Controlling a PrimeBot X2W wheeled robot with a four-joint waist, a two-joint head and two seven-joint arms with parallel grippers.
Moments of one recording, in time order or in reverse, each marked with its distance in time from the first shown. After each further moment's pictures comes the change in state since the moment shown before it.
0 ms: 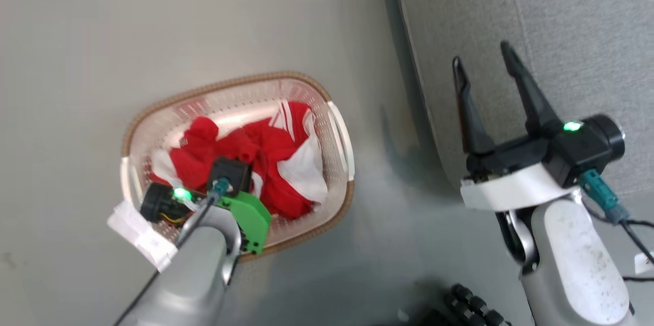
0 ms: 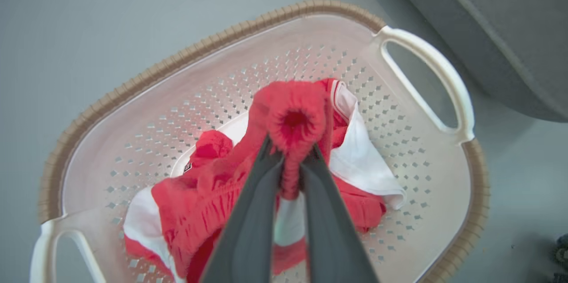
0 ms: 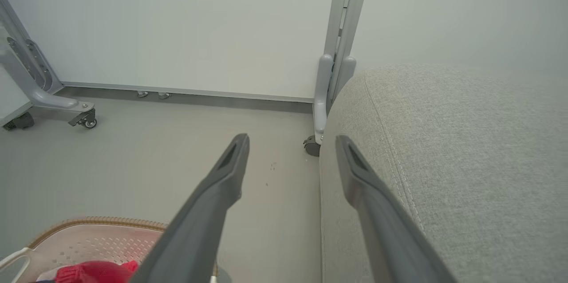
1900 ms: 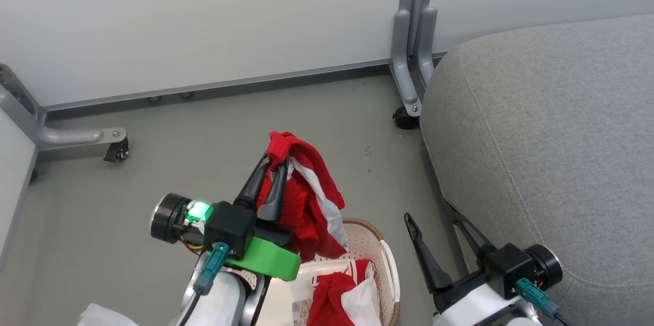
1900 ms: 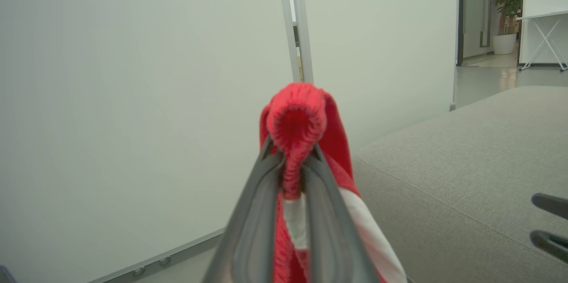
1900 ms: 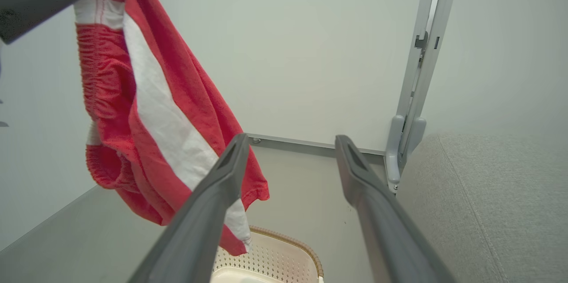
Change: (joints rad) left arm 0.418 -0.002 0.136 -0.888 0.131 -0.027 -0.003; right arm 0.336 -0.015 0.162 0.103 0.038 0.000 0.000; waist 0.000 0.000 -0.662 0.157
